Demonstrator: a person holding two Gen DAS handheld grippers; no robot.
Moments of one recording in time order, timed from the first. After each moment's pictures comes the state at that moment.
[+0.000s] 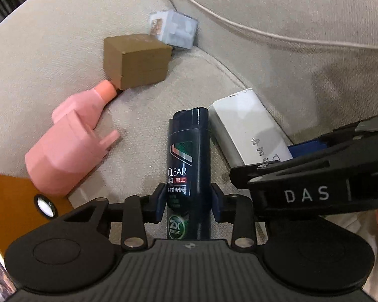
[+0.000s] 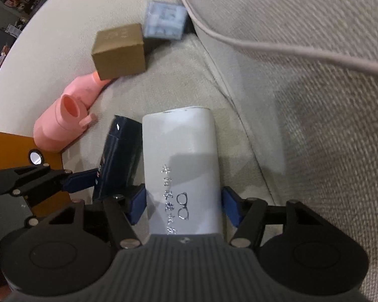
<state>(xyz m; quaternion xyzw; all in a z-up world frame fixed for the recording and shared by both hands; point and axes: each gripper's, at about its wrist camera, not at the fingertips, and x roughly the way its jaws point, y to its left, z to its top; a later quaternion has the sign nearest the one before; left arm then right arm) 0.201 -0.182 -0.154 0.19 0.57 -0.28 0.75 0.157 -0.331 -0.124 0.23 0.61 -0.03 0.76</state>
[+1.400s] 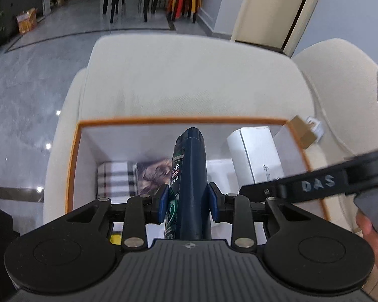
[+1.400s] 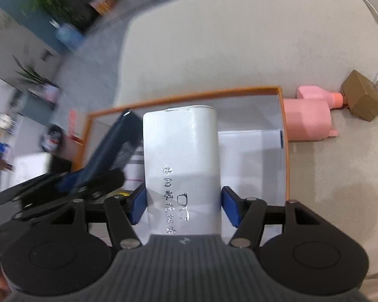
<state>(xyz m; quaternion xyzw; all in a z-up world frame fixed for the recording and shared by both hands) 0.136 0.111 -0.051 -0.05 0.47 -0.10 0.88 0.181 -0.072 -0.030 0.11 0.60 0.16 0.78</state>
